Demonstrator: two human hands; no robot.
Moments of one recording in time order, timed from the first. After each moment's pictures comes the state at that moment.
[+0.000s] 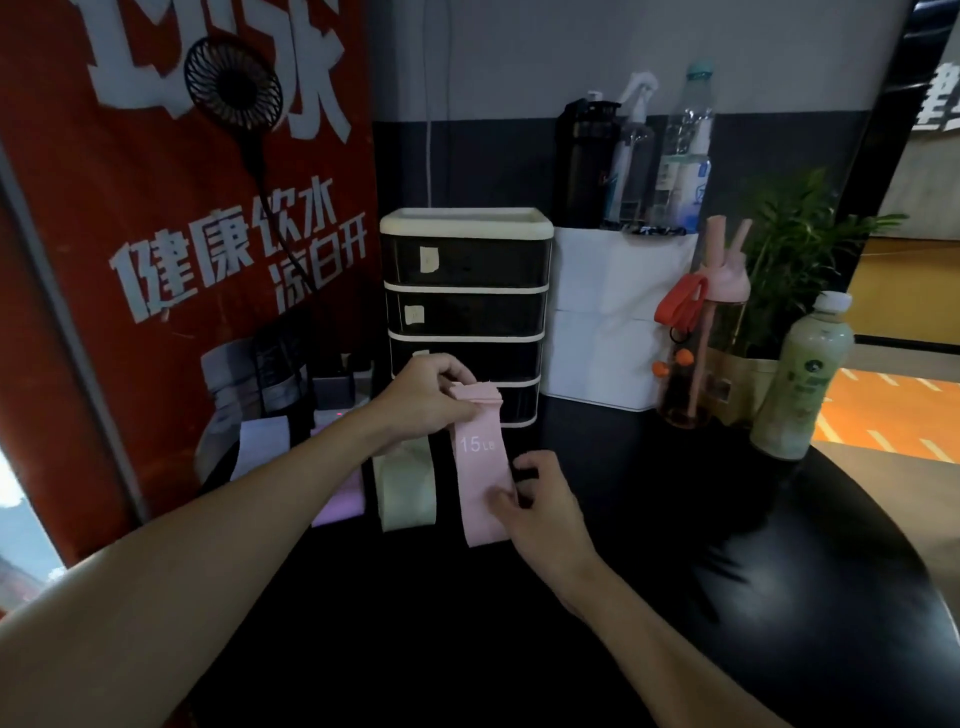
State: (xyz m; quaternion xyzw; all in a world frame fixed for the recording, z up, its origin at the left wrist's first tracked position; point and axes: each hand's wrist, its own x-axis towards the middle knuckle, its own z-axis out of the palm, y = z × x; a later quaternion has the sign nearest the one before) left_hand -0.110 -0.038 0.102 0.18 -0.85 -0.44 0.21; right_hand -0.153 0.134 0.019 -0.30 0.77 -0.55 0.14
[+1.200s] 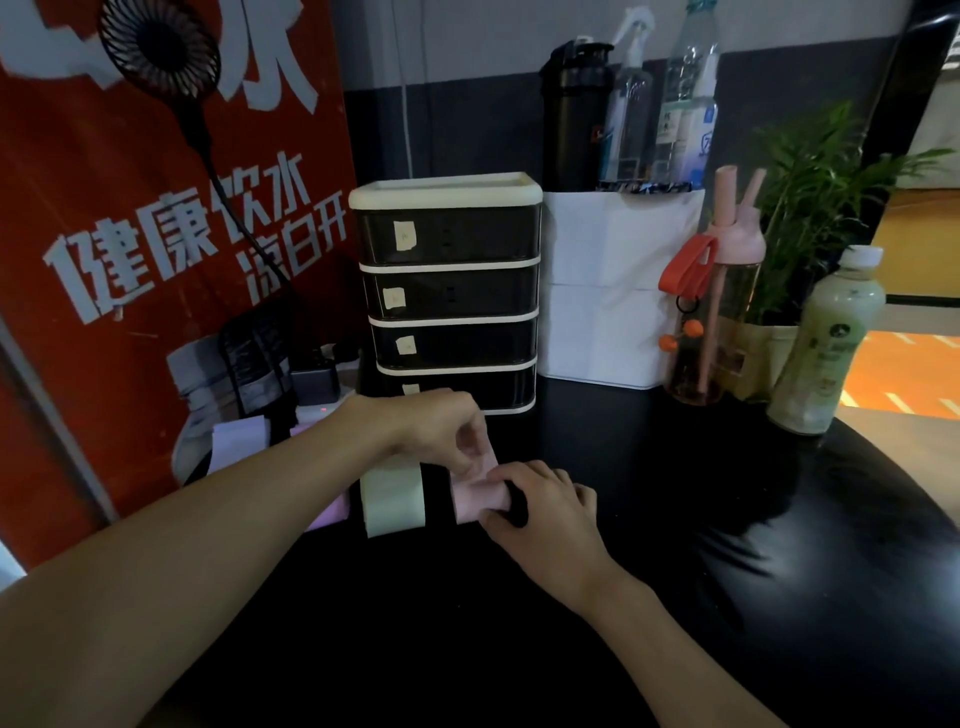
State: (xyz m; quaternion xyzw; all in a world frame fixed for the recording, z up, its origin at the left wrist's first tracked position) left_hand -0.151 -0.056 0.081 0.03 -0.99 -0.13 -0.08; right_hand -0.181 0.131 -0.004 -0.43 0.83 -0.35 -0.02
